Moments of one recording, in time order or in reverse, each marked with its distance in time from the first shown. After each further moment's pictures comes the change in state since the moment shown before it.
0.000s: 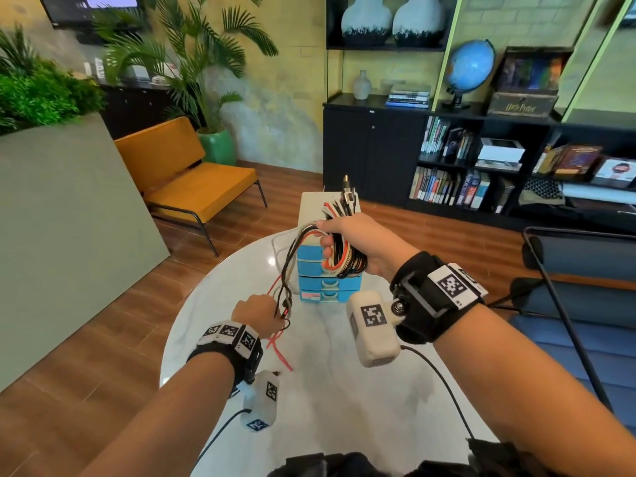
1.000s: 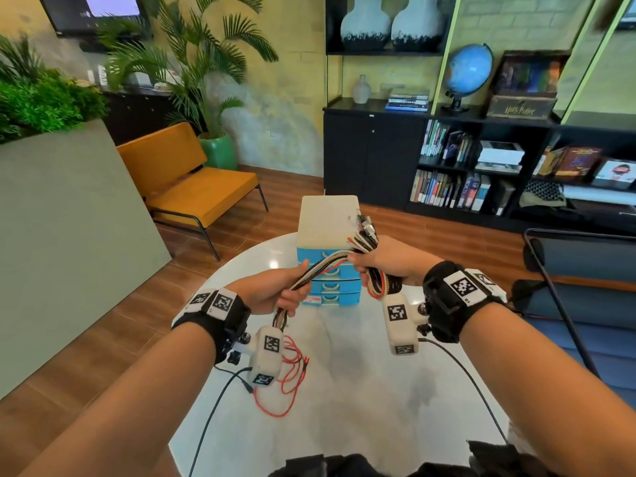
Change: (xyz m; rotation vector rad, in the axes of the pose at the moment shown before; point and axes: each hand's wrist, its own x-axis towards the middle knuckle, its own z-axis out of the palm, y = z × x) left_hand -0.015 0.027 -0.084 -1.316 -0.768 0.234; right_hand 0.005 0.034 -0.059 -0.523 -0.033 -0.020
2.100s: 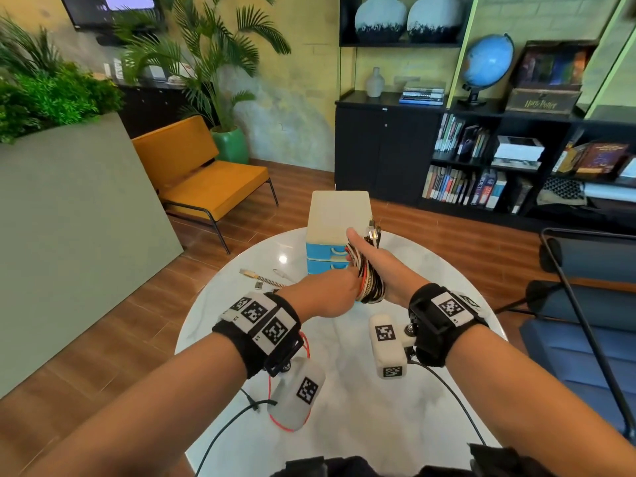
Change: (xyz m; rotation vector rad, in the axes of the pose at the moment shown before) left_hand 0.021 0.017 0.084 1.381 0.338 0.120; right_hand 0.022 0.022 0.039 0.608 0.072 0.059
